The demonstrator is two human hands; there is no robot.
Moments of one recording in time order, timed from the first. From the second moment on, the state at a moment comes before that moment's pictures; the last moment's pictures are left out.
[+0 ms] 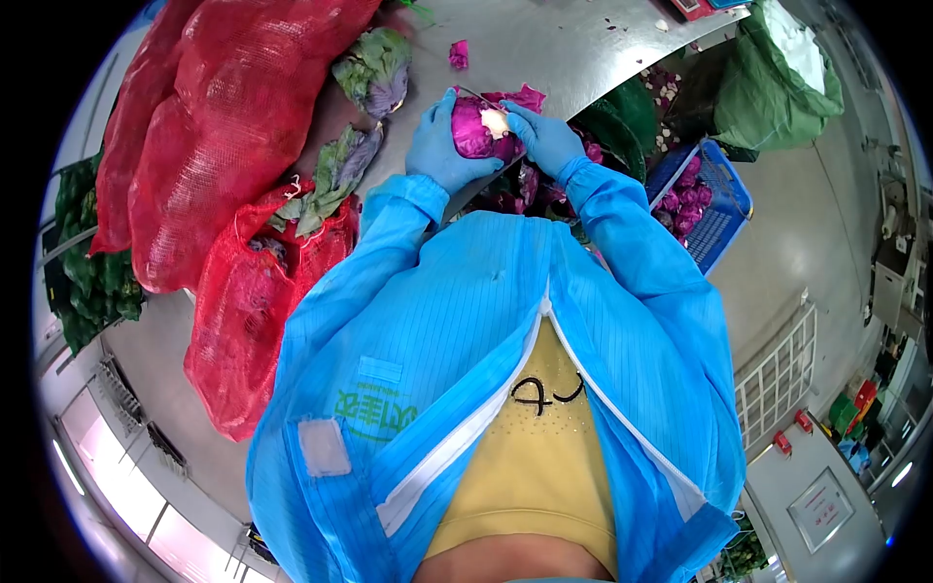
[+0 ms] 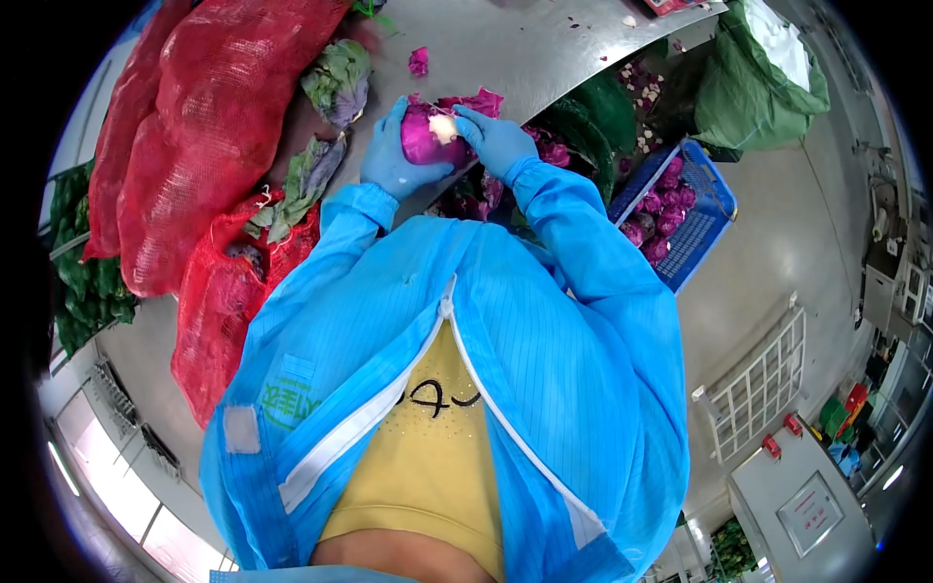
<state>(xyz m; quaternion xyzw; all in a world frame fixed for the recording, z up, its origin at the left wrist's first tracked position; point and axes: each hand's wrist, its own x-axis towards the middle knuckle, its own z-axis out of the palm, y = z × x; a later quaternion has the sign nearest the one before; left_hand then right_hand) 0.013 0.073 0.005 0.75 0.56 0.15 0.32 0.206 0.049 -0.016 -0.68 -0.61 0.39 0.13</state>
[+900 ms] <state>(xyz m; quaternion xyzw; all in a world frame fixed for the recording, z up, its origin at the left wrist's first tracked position) -0.001 0.054 -0.011 0.77 0.51 0.23 0.29 0.196 0.047 -0.044 -0.60 -0.58 0.39 0.38</state>
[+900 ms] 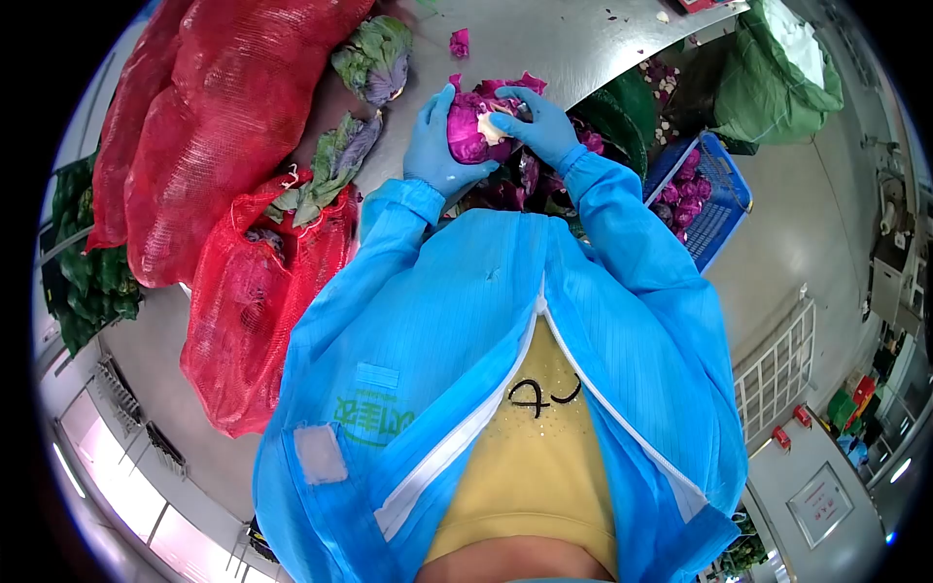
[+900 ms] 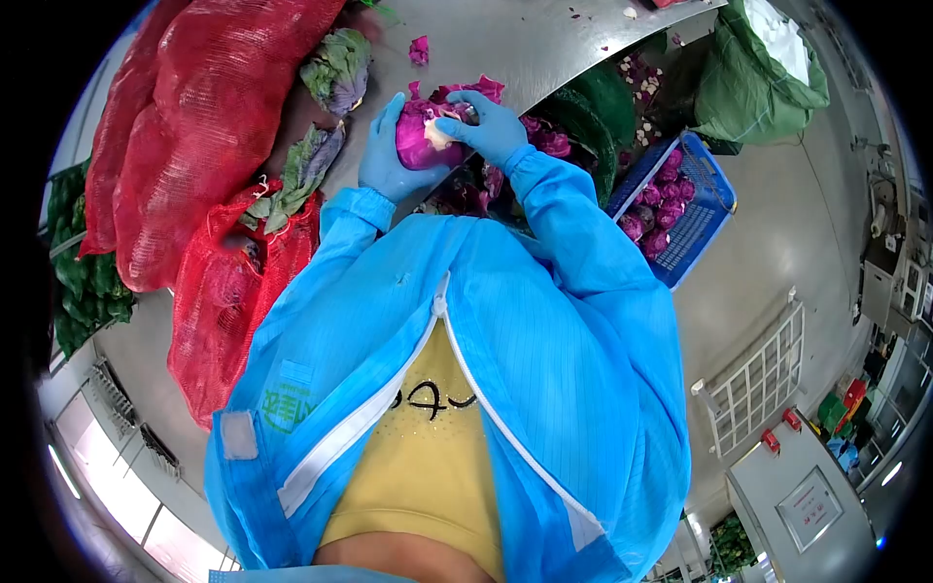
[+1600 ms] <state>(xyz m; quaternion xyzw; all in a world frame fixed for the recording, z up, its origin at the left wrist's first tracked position) -0.002 0.042 -0.008 0.78 0.48 0.27 0.29 0.197 0.024 -0.007 -0.64 -0.54 0.50 0.22</state>
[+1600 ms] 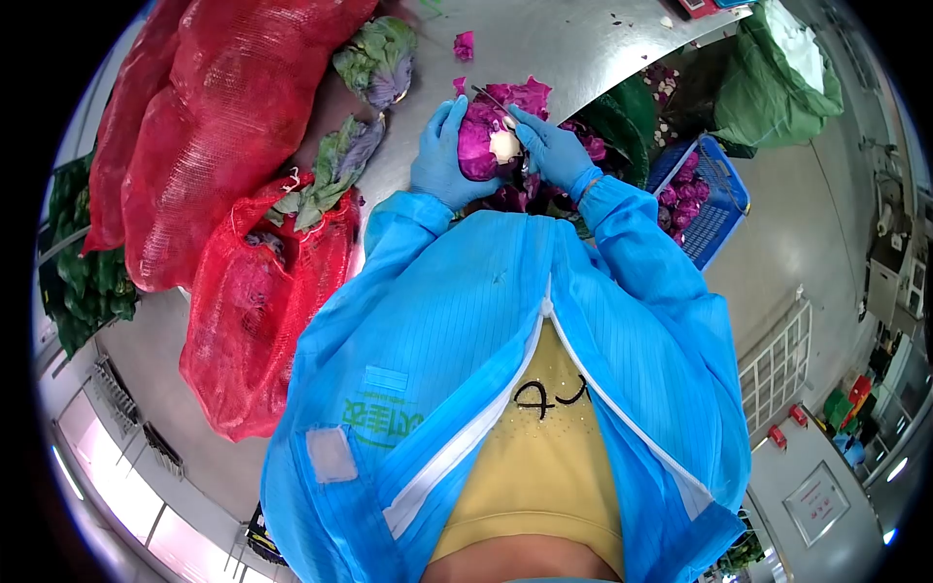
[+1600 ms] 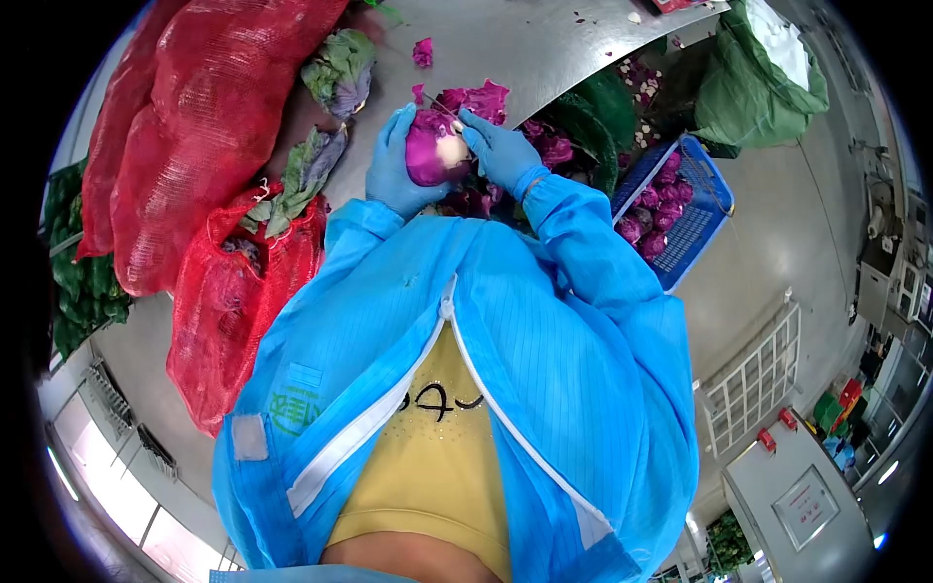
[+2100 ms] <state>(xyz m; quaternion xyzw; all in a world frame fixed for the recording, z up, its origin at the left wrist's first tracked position) 0.005 0.043 0.002 0.80 0.49 0.21 0.27 0.201 0.027 -0.015 -0.67 -0.58 0.44 0.15</state>
